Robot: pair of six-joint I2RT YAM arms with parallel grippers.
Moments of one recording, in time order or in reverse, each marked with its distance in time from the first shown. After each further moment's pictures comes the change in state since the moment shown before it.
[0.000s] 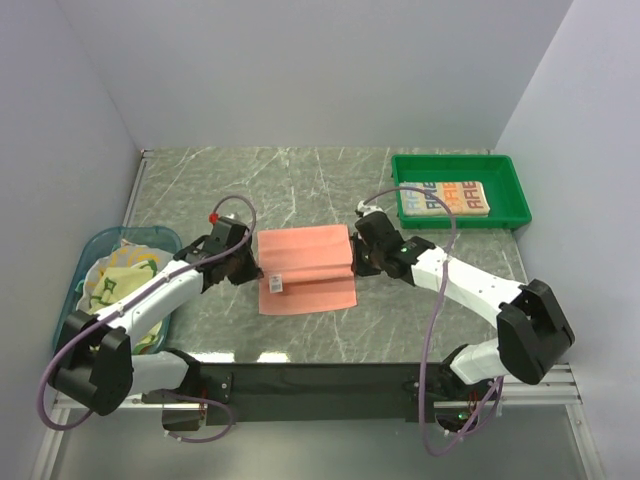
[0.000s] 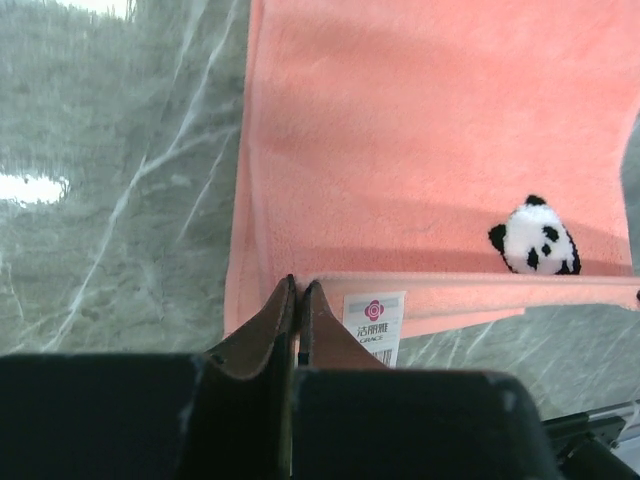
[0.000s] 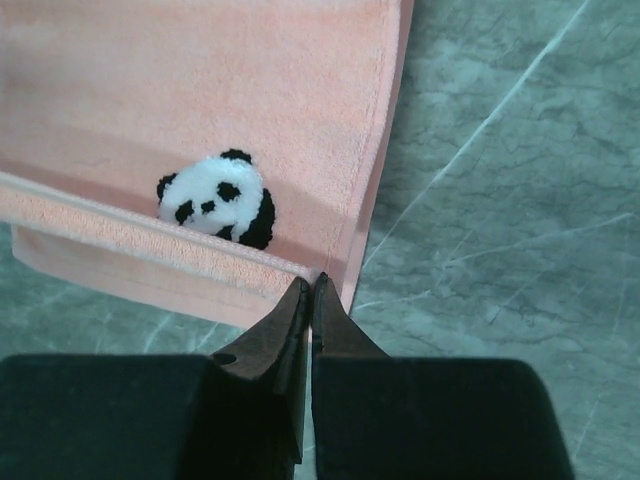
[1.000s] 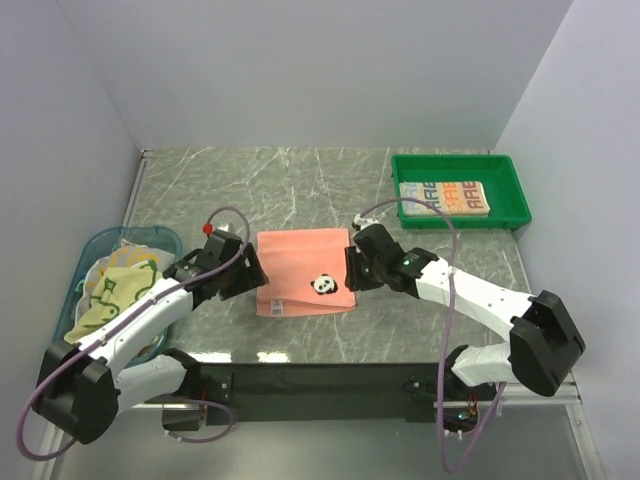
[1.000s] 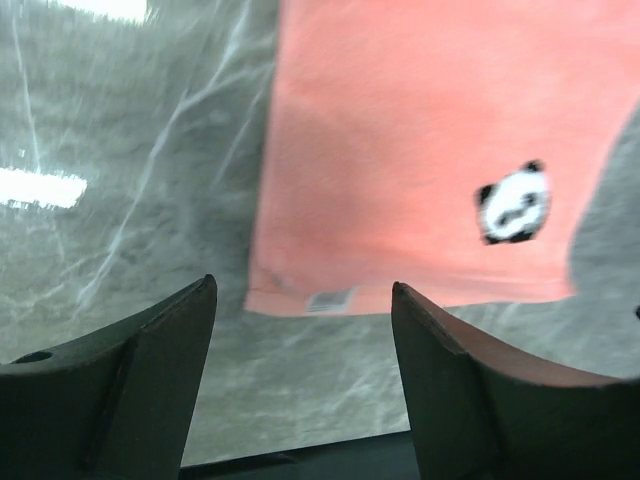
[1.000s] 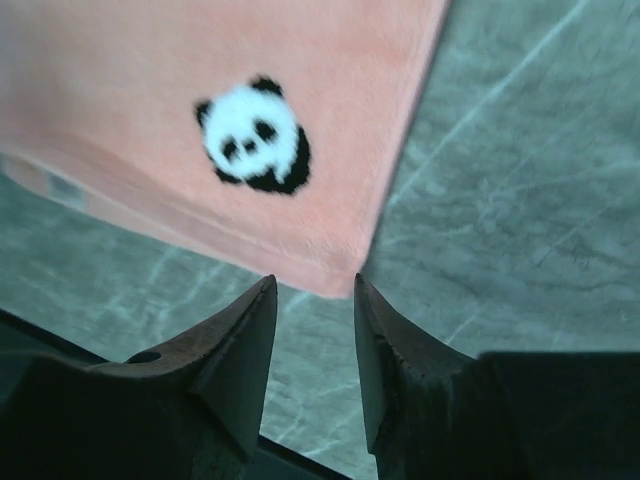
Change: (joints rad) left arm -0.041 -0.149 -0.106 -0.066 -0.032 -0.009; right arm 0.076 -0.072 -0.087 -0.034 -0.047 0.035
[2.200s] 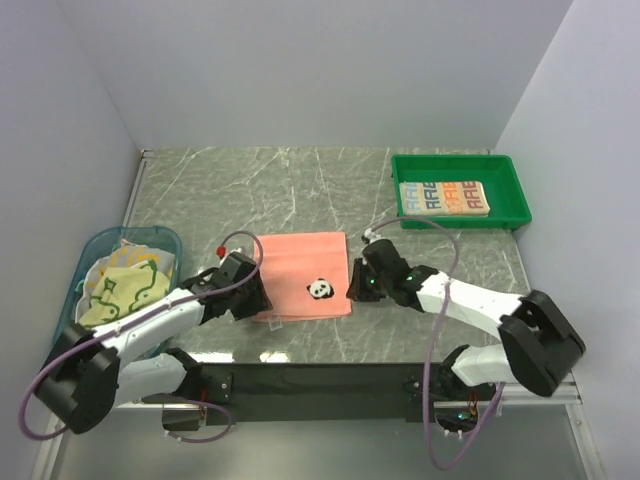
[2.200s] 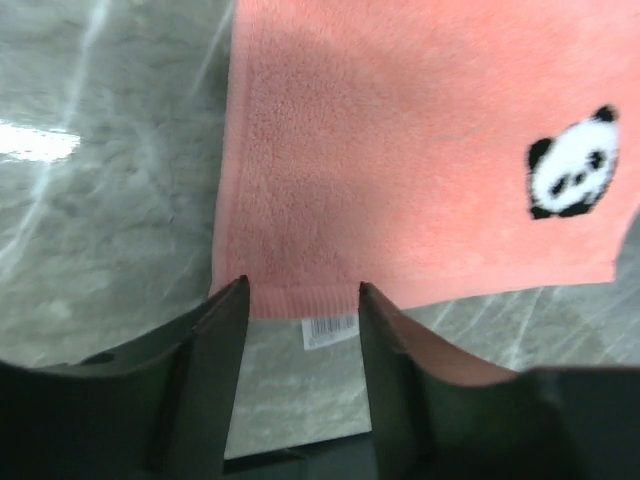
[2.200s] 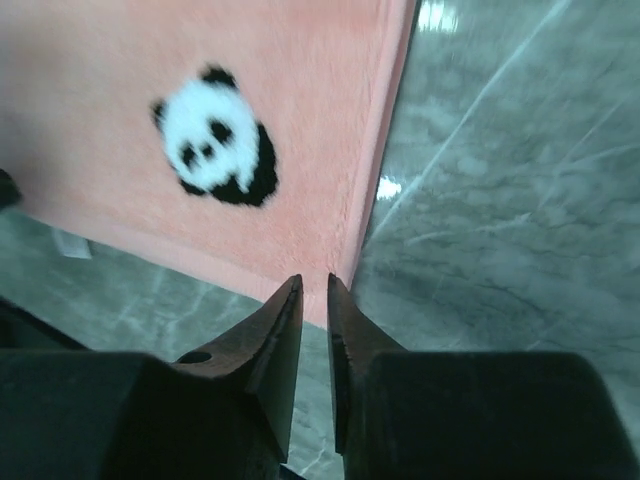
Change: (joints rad) left arm -0.131 0.059 -0.140 0.127 0.009 -0.107; right arm -0.029 0.019 -0.201 0.259 -0.106 0.145
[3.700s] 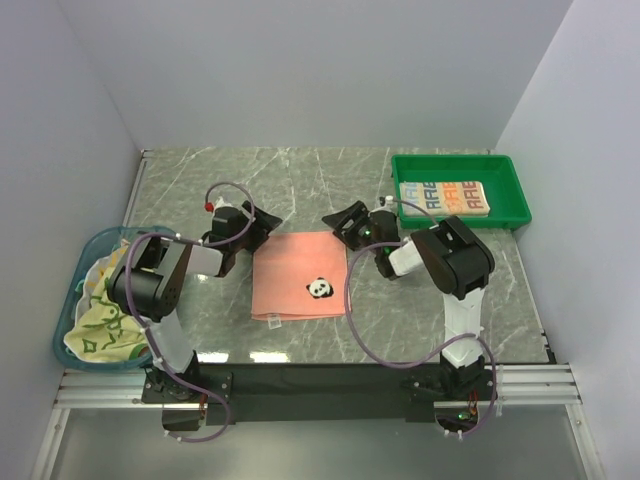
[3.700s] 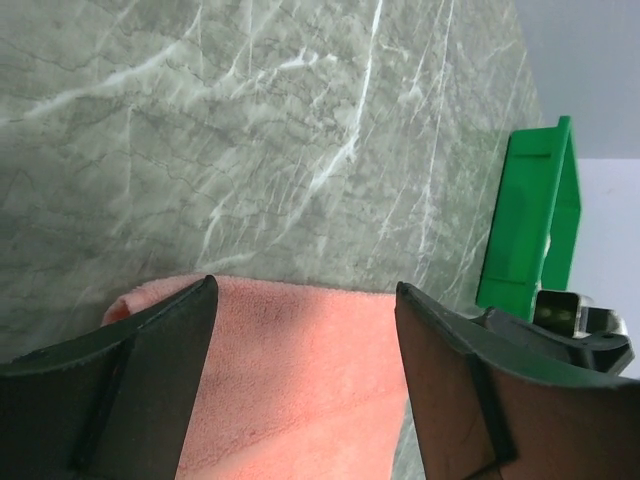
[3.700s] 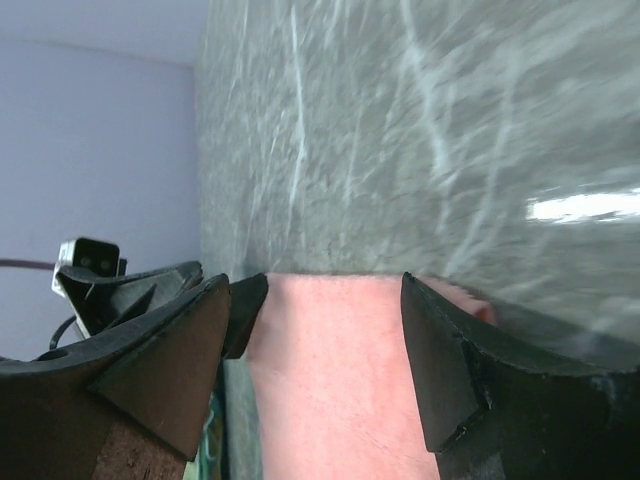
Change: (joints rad) left arm 0.348 0.652 0.188 1.007 0.158 -0.145; right arm -0.272 0.711 0.188 1.124 -0.113 0.517
